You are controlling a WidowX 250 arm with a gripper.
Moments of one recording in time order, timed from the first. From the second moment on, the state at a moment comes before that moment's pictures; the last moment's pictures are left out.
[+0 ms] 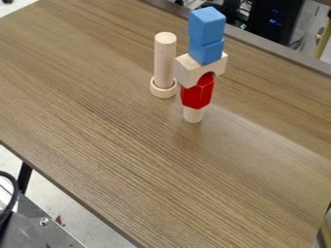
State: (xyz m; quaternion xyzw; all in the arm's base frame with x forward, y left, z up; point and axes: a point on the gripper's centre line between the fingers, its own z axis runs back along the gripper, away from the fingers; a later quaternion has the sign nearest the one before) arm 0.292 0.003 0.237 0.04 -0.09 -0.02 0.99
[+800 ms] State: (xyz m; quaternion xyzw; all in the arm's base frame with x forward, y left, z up) arm 0.323 -0.002 0.197 0.07 -0.08 -0.11 0.99
